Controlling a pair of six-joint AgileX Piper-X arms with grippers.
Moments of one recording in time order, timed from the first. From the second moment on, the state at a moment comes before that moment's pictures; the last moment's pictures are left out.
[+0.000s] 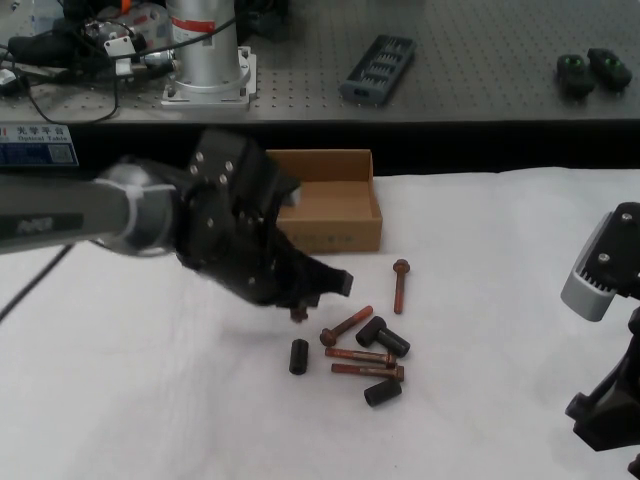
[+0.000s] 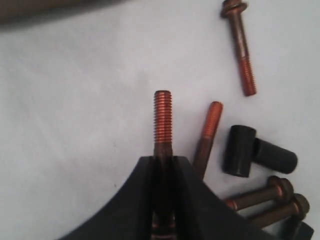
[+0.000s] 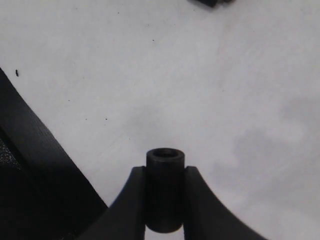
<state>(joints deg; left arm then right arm) -27.6 109.1 -71.6 13.2 15.6 -6.3 32.4 62.5 -52.1 69.3 -11.8 -24.5</state>
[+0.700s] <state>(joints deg) -26.5 100.4 -71.6 46.5 18.0 92.0 32.4 62.5 -52.1 66.6 -11.4 -30.7</state>
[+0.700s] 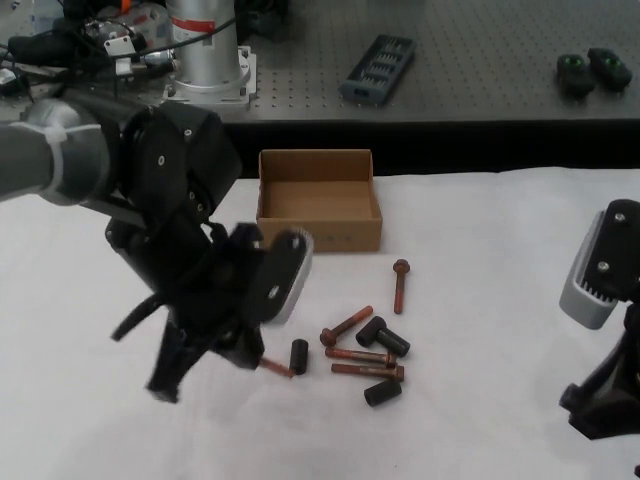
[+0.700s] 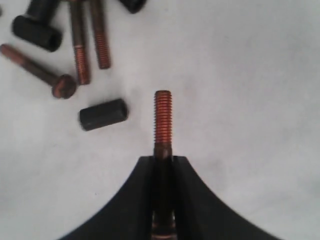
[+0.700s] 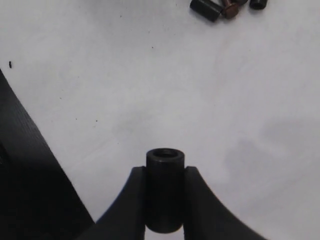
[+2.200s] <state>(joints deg) -34.3 98.2 -62.6 43.7 19.6 -2.7 32.4 62.5 -52.0 67.1 -11.4 -26.9</state>
